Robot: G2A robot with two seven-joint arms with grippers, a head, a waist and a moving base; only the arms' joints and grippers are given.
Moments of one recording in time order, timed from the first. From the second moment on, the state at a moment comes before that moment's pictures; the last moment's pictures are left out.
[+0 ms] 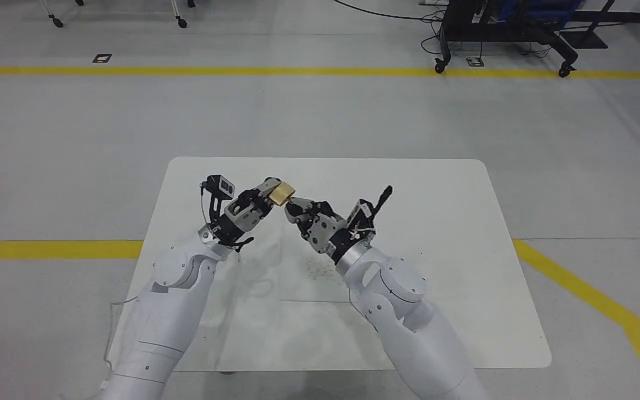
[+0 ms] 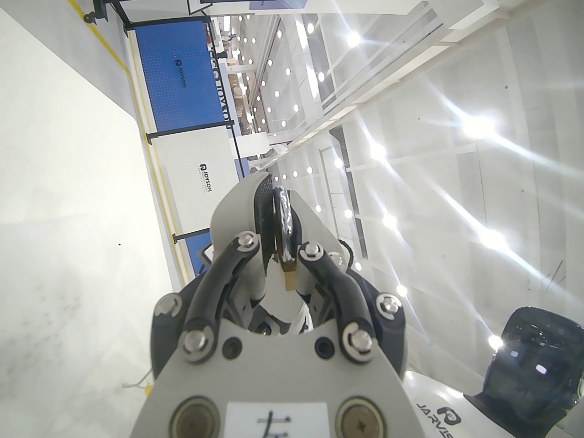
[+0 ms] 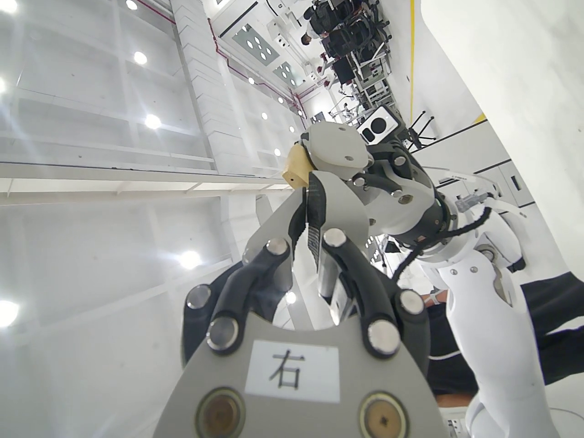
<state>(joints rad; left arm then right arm) 1.22 -1.25 -1.30 -1.38 -0.59 -0.29 -0.76 -1.39 -1.50 1.05 -1.82 0.74 0.29 -0.02</state>
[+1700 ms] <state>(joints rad) 1.13 -1.24 -1.18 -1.30 -0.05 -0.23 -0.68 -1.51 -1.46 1.30 -1.93 1.13 0.44 0.06</state>
